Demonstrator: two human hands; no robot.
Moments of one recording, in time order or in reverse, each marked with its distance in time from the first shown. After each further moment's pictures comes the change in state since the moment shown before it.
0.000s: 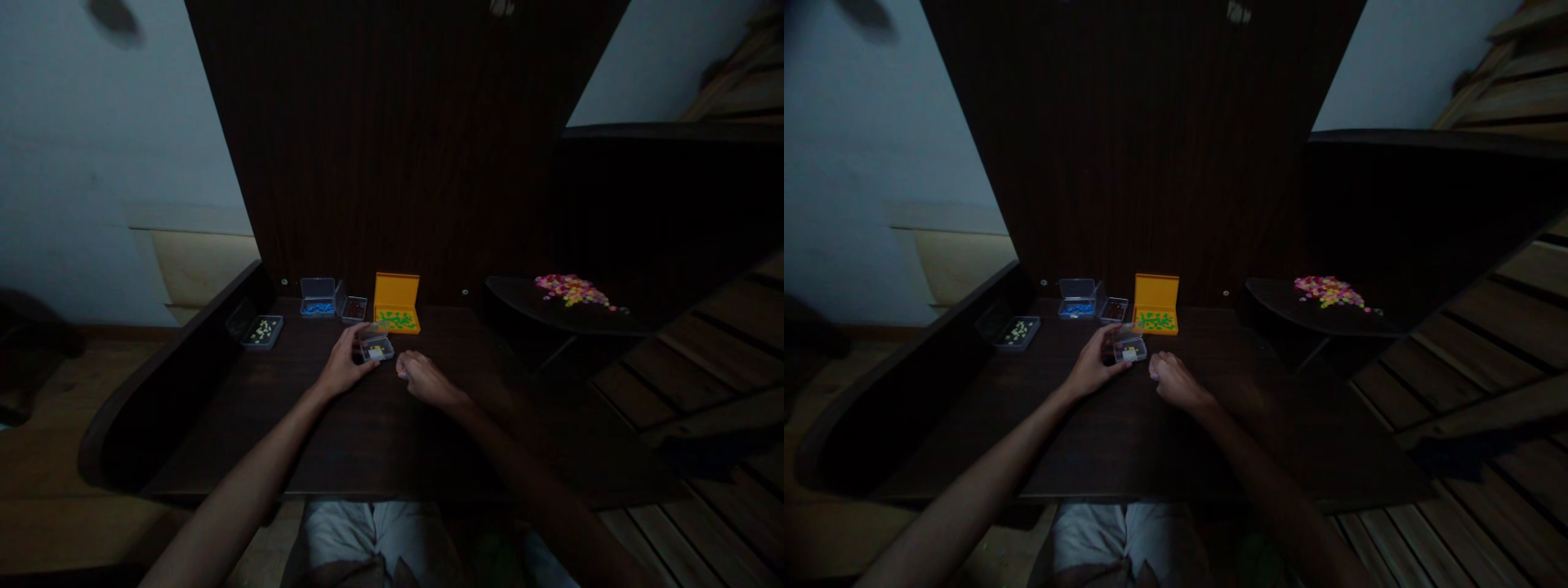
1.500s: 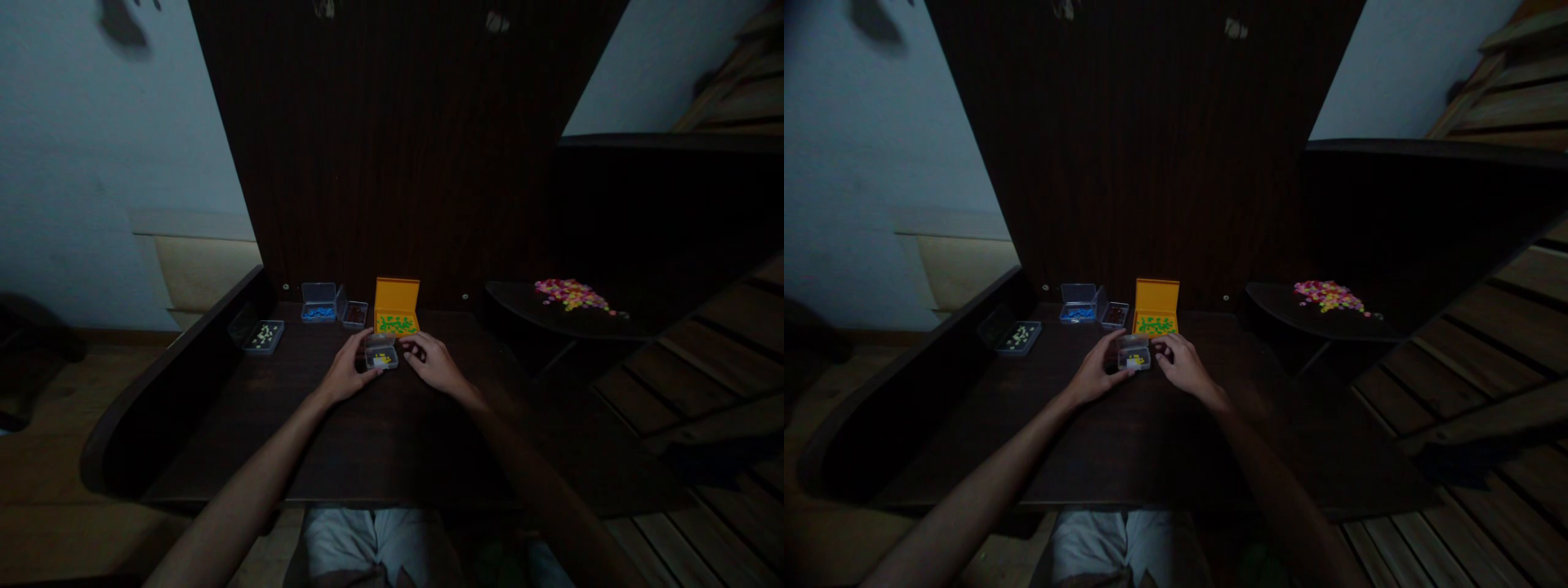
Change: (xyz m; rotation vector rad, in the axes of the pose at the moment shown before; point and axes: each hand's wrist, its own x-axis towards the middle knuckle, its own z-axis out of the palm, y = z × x) left_hand -0.002 0.005 -0.001 -0.024 -0.074 0.024; right_hand 0.010 0.008 -0.028 0.220 0.323 -0.068
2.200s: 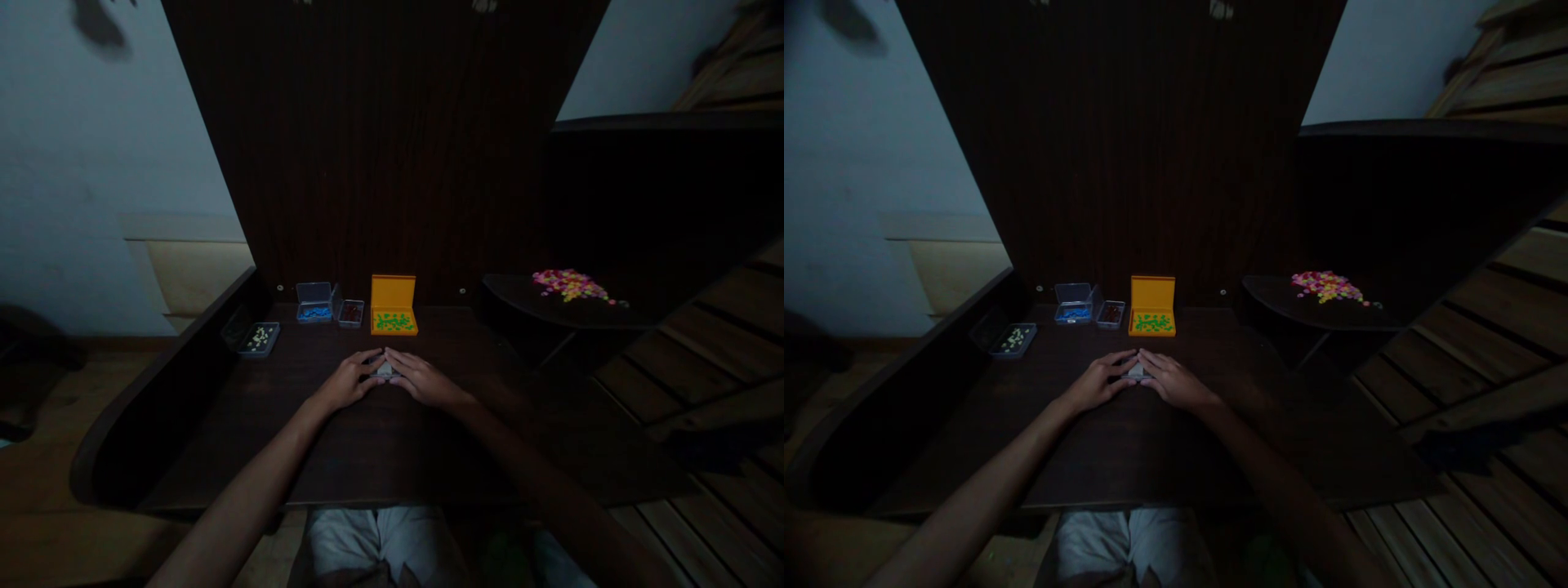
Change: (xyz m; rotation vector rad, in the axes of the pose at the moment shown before) left_hand -0.005 -0.013 0.002 0.372 -0.320 0.228; right_hand -0.027 0.021 0.028 -0.191 -0.265 -0.288
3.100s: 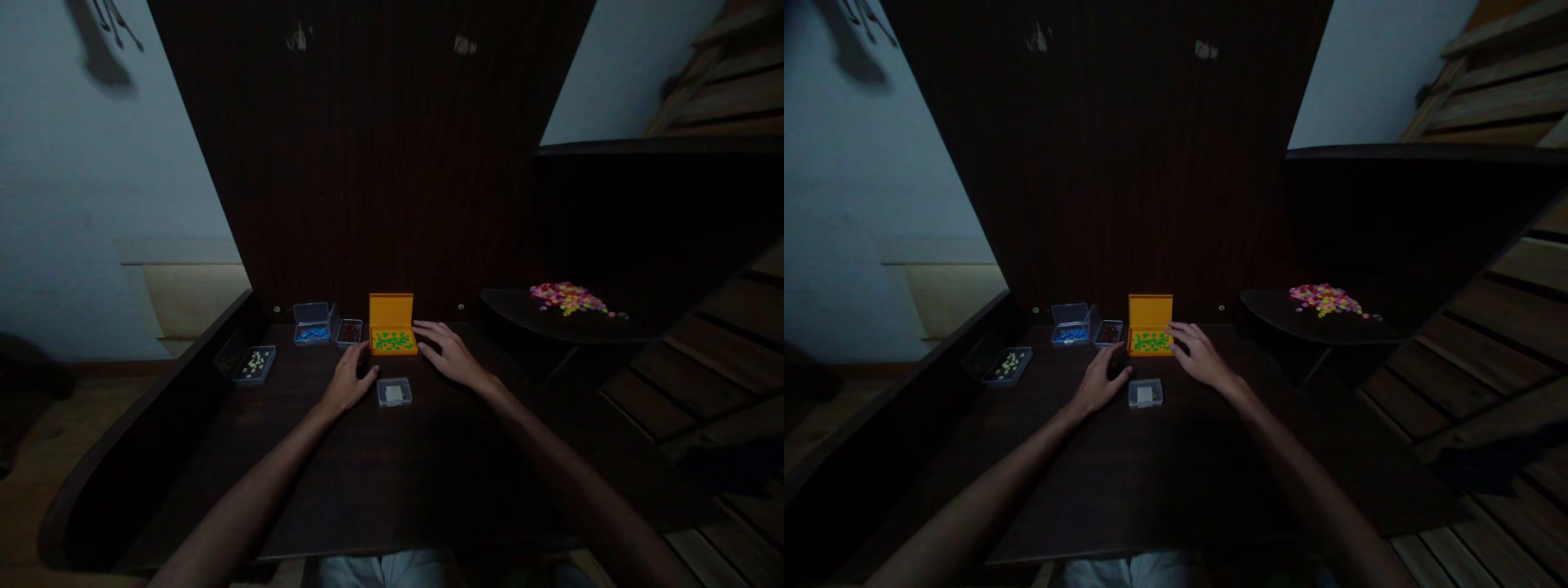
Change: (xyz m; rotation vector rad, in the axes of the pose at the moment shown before) left_hand 0.035 -0.014 -0.002 -0.071 0.323 -0.265; right_hand 0.025 0.042 -0.074 0.000 0.315 0.166
